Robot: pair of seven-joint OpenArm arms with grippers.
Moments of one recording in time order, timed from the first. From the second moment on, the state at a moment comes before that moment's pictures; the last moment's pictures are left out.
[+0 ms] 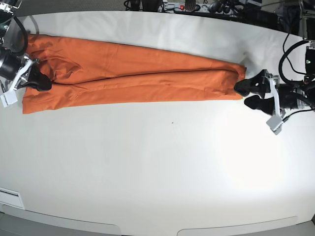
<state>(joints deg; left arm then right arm) -2.7 -45.4 -5.5 91.0 -85.7 -41.2 81.0 -16.5 27.5 35.5 95.8 68.4 40.8 -71.8</state>
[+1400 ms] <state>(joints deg) 14.1 -28.6 -29.3 90.9 -71.5 -35.1 74.3 -19.8 18.3 35.5 94.7 40.5 40.7 -54.2</state>
